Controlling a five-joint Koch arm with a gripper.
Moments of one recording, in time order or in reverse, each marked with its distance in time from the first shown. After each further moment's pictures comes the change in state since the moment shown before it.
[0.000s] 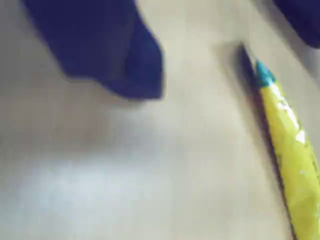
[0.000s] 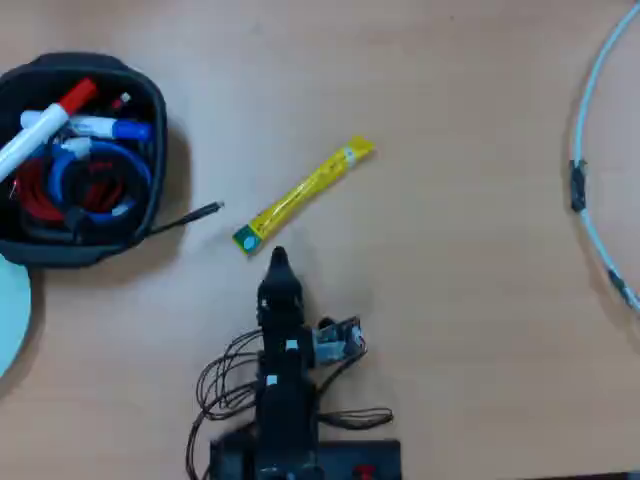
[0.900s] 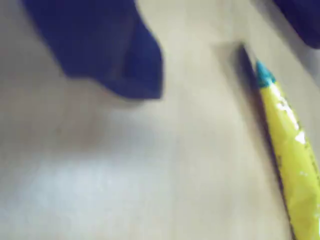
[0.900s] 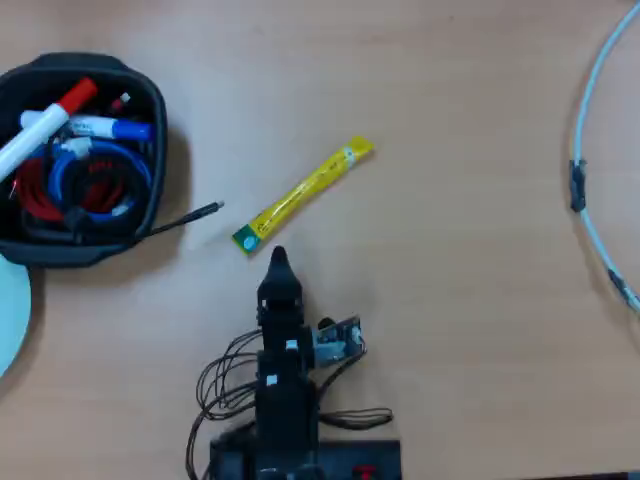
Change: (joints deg) arm 0.0 1.0 0.0 0.0 0.1
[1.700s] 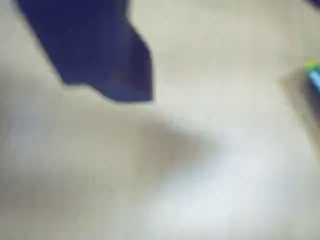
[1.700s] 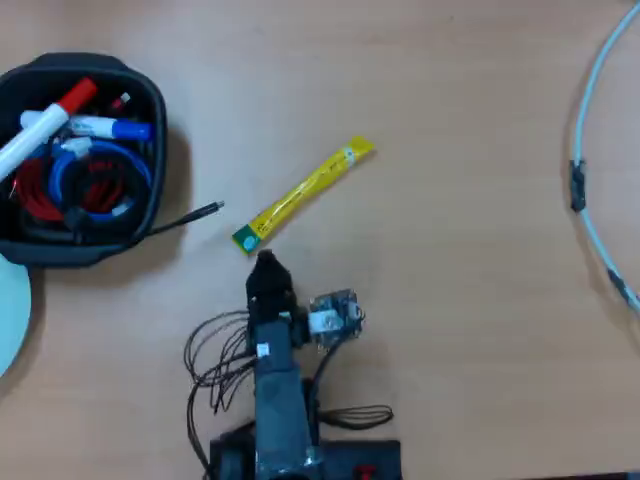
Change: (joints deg) arm -3.6 0.0 -38.2 54.1 -7.3
